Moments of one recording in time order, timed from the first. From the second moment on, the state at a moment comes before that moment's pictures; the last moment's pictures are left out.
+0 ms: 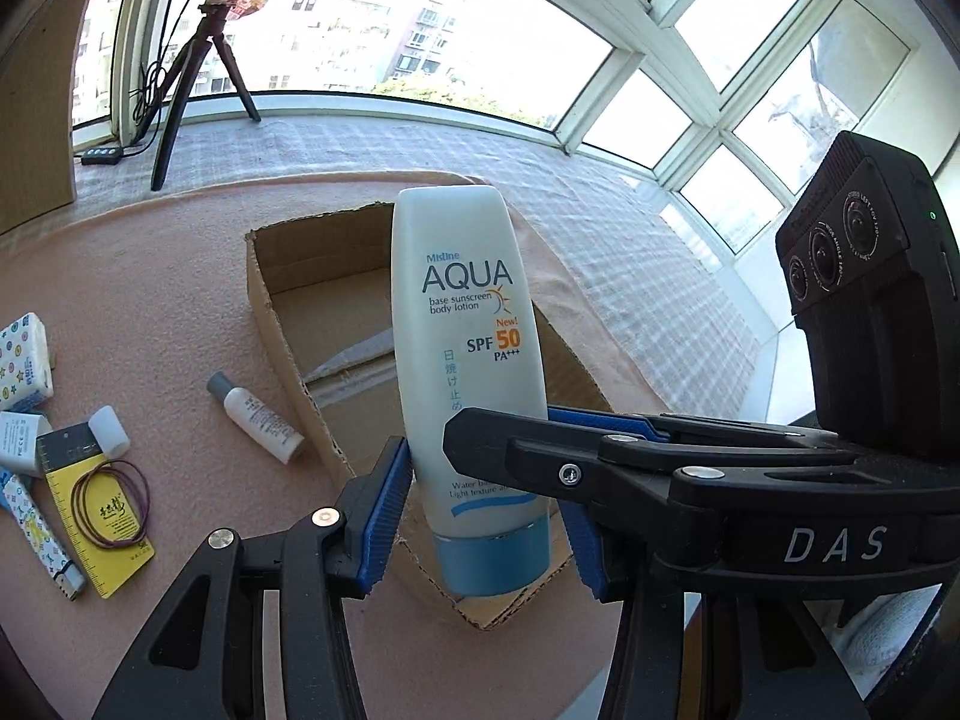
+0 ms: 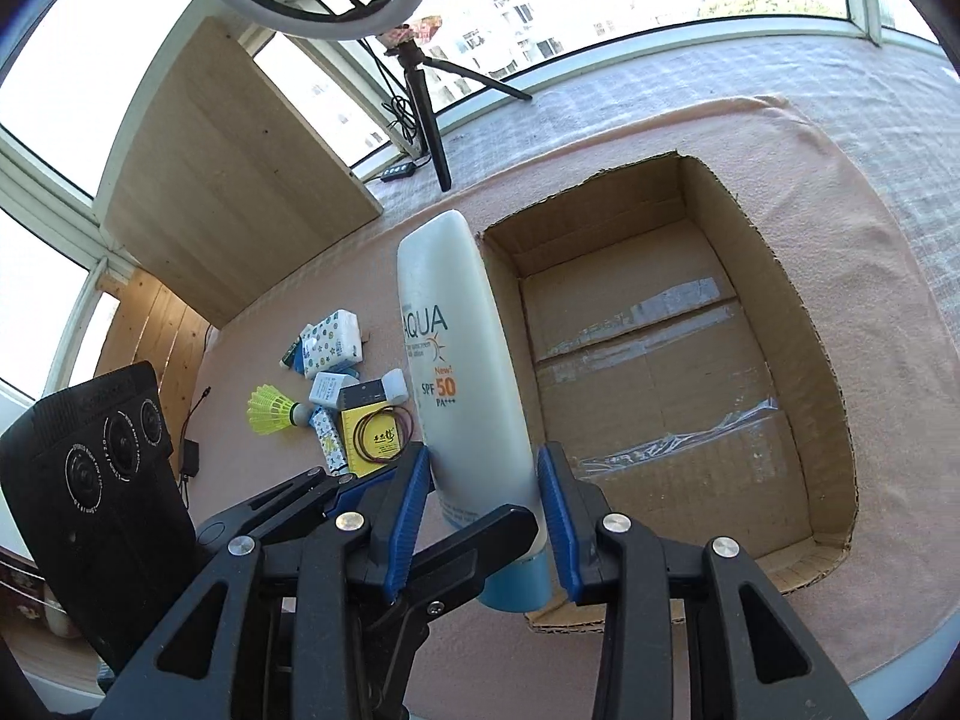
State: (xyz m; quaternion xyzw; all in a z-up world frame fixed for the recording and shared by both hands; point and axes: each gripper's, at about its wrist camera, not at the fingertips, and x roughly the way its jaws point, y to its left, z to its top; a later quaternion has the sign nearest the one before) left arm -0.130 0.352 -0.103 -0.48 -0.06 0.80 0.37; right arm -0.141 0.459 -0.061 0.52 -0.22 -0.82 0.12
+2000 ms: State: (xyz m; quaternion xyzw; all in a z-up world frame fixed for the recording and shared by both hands) left arm -0.154 0.096 -0.166 -0.54 -0.08 0.83 0.12; right arm -0.210 0.285 -0.146 0.58 -0.03 -0.79 0.17
